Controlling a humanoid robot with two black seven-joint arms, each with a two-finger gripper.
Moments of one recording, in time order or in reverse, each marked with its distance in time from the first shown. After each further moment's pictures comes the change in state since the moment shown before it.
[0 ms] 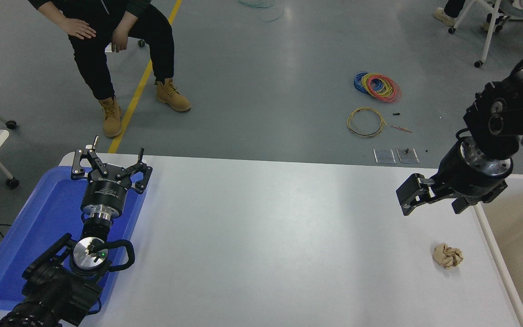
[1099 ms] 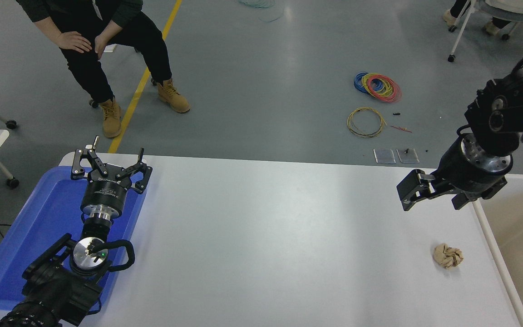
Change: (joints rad) left arm 0.000 0.000 0.000 0.000 0.000 0.000 0.000; right arm -0.041 -0.013 0.009 -0.070 0.001 0.000 0.001
